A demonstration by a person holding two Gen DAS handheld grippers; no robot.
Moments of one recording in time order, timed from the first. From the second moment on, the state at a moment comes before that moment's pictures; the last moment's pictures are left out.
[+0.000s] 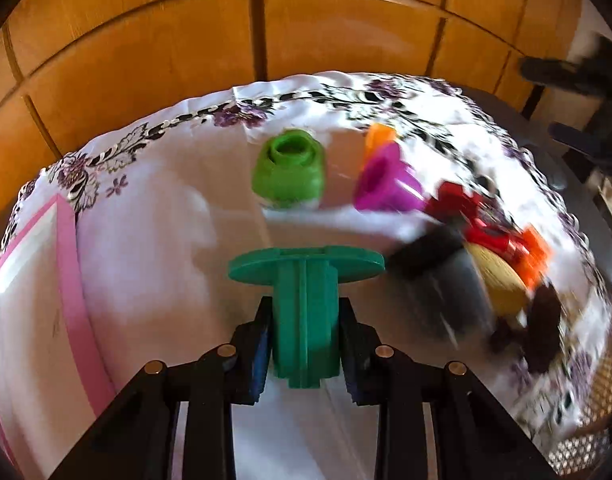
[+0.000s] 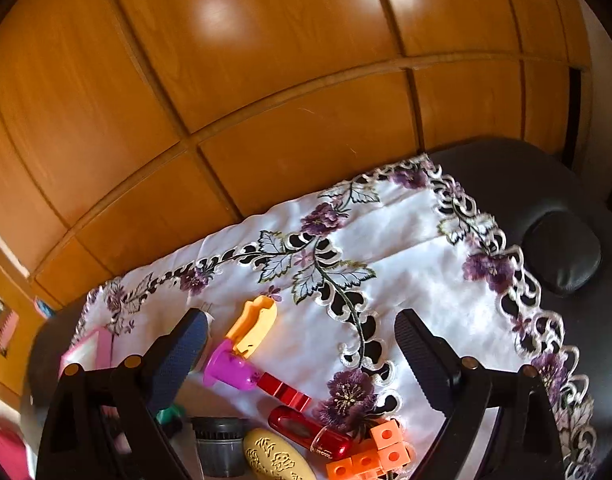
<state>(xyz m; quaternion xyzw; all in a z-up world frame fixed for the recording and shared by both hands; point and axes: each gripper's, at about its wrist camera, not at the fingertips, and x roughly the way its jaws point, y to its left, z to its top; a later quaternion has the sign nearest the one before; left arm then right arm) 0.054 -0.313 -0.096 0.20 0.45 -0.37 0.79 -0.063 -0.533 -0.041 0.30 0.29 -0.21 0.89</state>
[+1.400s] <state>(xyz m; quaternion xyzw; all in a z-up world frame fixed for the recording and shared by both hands) 0.035 -0.097 -0.034 0.02 0.43 -0.28 0.86 0.038 -0.360 -0.057 0.02 0.45 0.04 0.89</state>
